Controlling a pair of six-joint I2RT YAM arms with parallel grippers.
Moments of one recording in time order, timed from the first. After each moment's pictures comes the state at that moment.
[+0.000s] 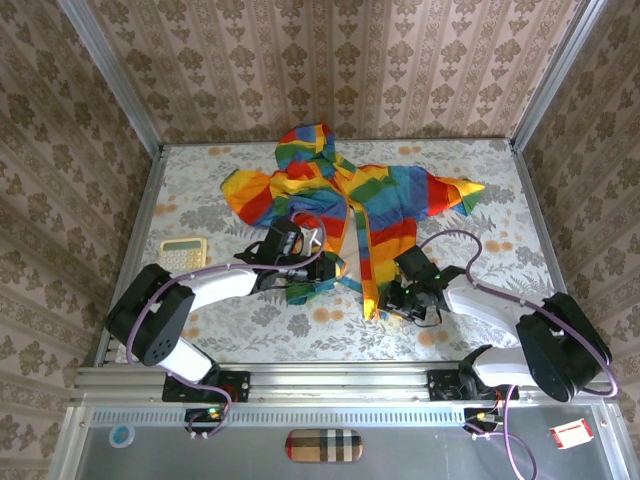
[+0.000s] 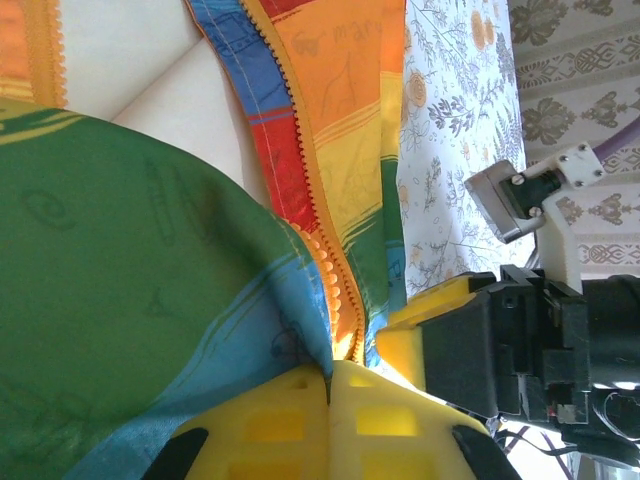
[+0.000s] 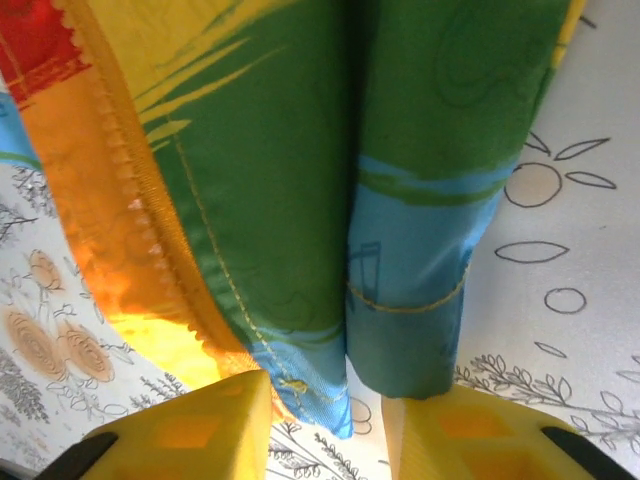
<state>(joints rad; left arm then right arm) -0.72 1.53 0.72 0.10 0.59 -0.74 0.54 1.32 0.55 -0.45 -0.26 0.89</state>
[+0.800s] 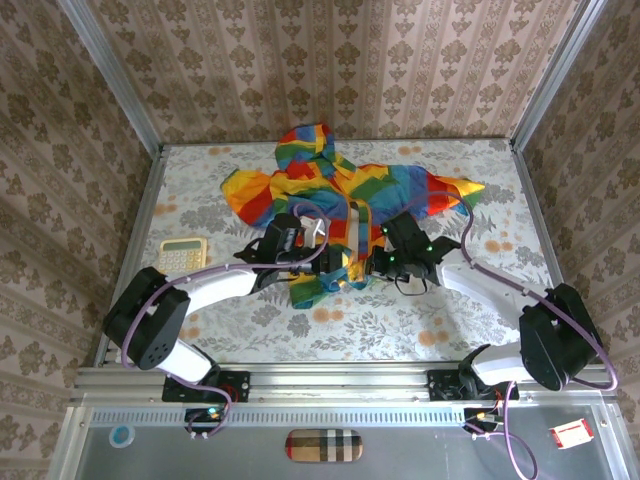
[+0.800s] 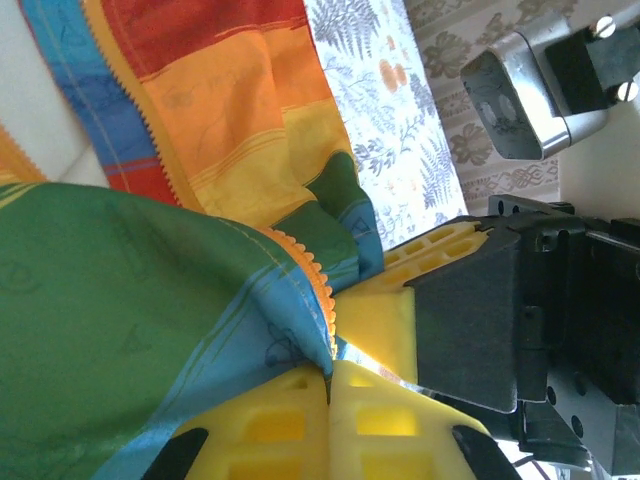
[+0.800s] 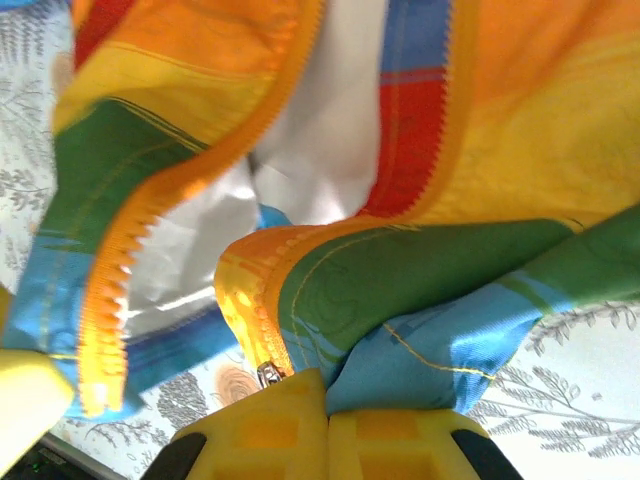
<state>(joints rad) -0.74 1.51 0.75 0.22 0.61 -0.74 0.55 1.38 0.87 -0.49 -0.21 0.76</state>
